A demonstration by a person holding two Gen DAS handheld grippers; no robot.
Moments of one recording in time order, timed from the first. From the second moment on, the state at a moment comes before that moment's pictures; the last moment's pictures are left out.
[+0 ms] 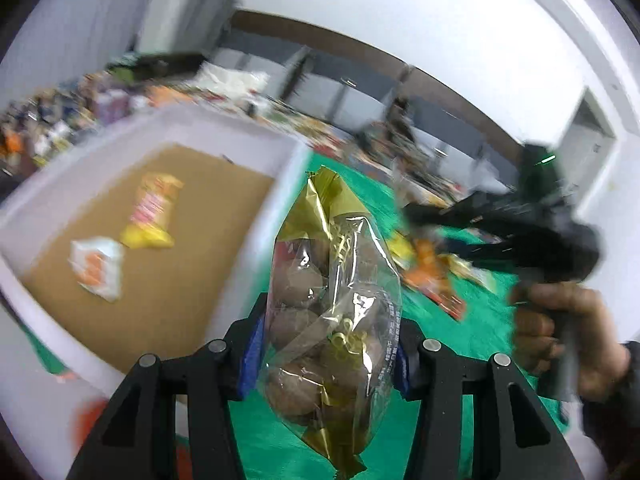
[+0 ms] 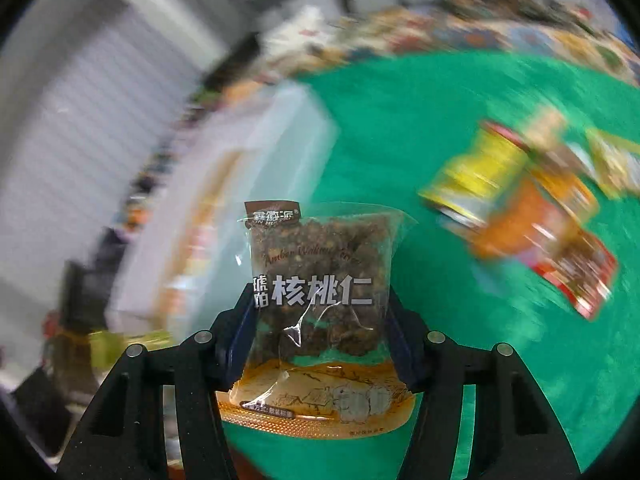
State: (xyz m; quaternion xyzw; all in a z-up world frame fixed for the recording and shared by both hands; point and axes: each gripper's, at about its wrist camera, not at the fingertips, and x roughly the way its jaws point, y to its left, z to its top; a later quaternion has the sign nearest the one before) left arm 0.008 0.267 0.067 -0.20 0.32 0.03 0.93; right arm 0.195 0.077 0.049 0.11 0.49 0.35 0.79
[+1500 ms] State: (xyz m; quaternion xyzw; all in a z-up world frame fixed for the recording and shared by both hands) left arm 0.096 0.243 0.026 -0.03 0.36 0.17 0.92; right arm 0.140 -0.180 -0.076 -0.05 0.44 0.02 0.90
